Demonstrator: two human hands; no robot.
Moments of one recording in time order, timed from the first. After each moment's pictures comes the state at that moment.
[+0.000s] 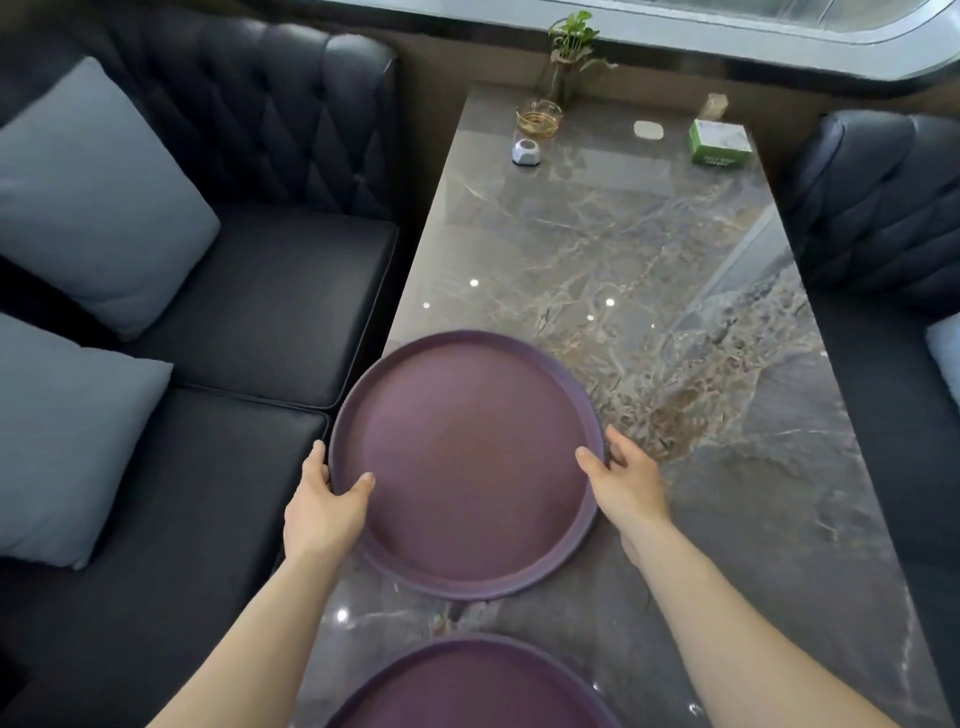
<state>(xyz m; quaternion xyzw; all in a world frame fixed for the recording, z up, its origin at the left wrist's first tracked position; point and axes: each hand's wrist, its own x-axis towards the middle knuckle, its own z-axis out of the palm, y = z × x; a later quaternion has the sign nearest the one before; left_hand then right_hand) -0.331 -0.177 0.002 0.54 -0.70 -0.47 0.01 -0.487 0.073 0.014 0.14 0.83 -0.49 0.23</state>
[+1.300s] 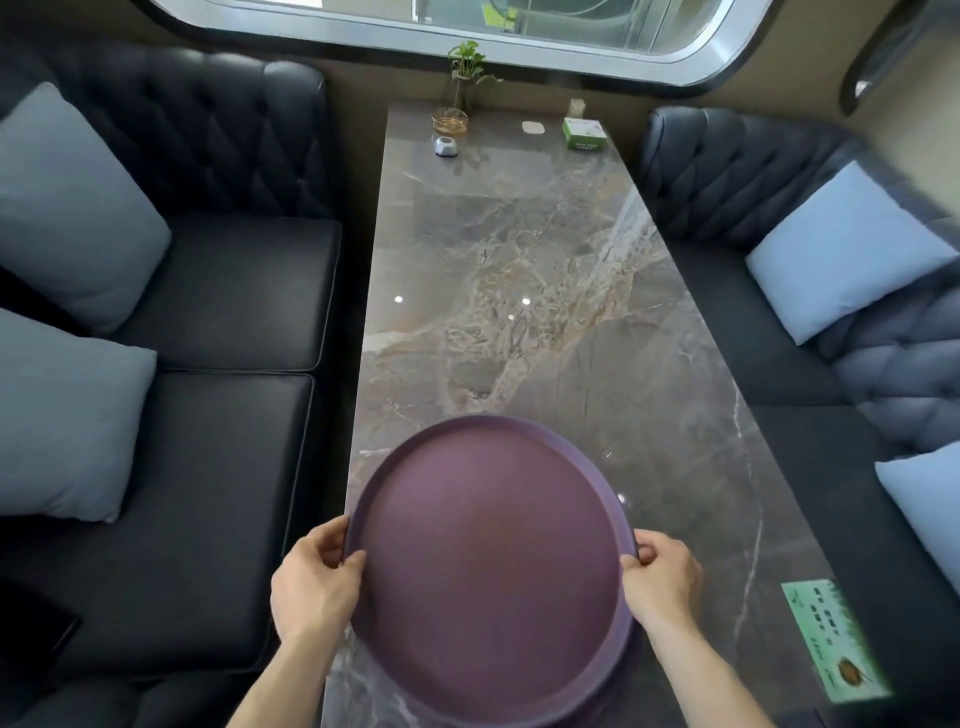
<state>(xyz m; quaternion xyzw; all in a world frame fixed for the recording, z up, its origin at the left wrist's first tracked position) -0.059 -0.120 0.034 0.45 -0.76 -0.47 0.00 -0.147 0.196 0.026 0.26 0.91 -0.31 0.06</state>
